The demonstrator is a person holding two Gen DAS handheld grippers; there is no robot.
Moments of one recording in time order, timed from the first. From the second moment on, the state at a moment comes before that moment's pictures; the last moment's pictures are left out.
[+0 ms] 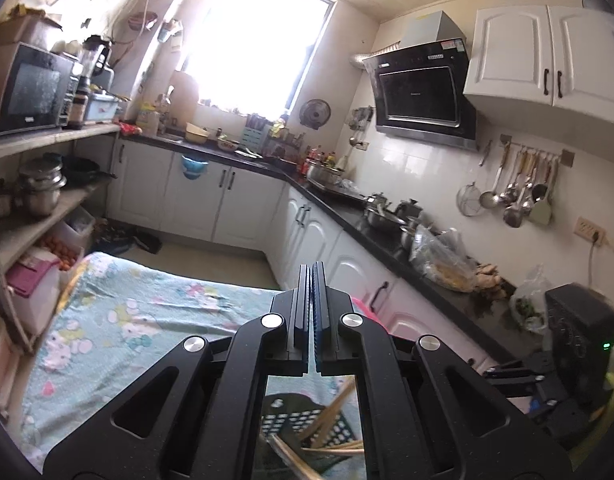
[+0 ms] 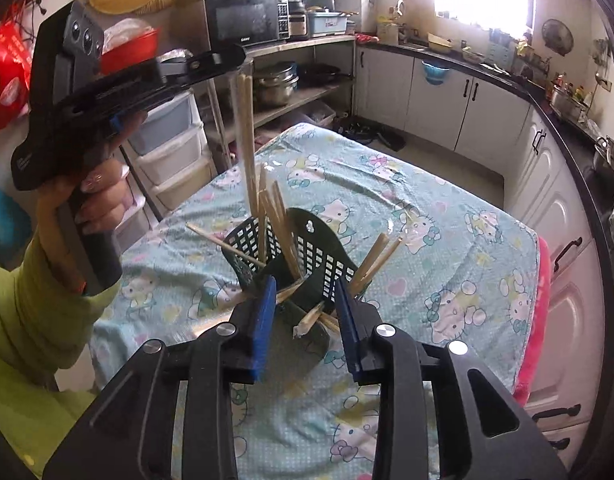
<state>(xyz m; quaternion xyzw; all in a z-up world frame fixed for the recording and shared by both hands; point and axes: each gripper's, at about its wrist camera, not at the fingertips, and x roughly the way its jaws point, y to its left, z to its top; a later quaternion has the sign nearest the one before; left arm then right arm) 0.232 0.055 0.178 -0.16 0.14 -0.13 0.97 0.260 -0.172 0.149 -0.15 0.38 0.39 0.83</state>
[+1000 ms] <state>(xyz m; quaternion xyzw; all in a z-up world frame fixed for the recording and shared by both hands) 0.210 0.052 0.135 -0.12 0.23 -0.10 0.96 0.227 -0.194 0.127 -0.11 0.37 0.38 0.84</state>
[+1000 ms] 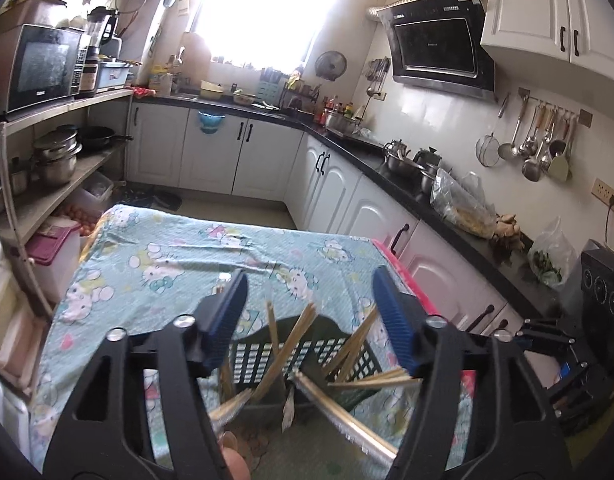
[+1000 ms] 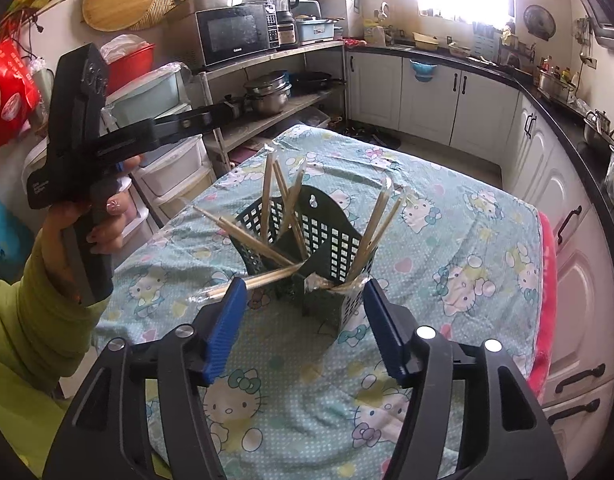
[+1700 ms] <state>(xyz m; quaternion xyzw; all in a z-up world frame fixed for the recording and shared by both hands) 0.142 0.056 0.103 -0.11 0.26 -0.09 0.95 0.182 -0.207 0.109 -0.11 0.35 0.36 0.85</state>
